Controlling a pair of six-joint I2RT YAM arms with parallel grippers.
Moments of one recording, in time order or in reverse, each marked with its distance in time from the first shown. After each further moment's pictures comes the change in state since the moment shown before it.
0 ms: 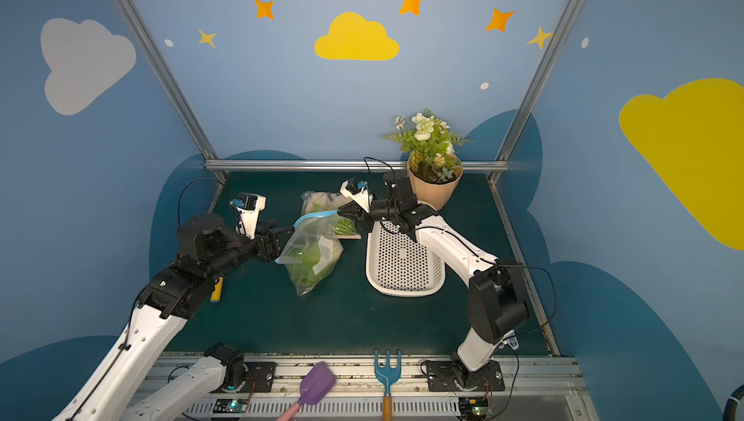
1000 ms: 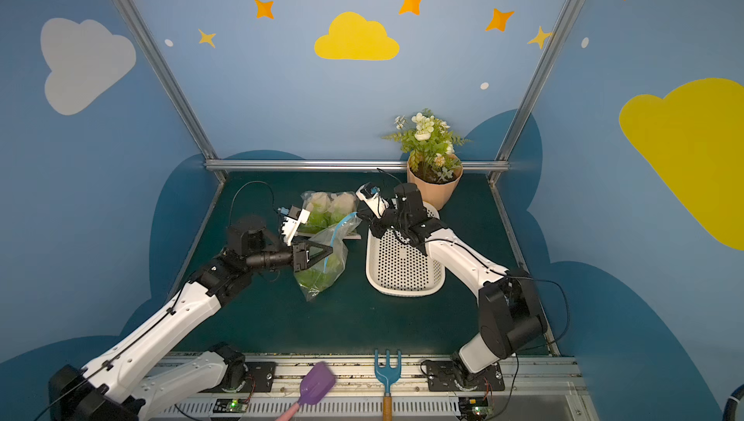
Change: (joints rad) left arm -0.154 0.175 -0.162 0.314 0.403 -0.383; right arm -0.034 -0.097 -0.181 0.081 0.290 0.135
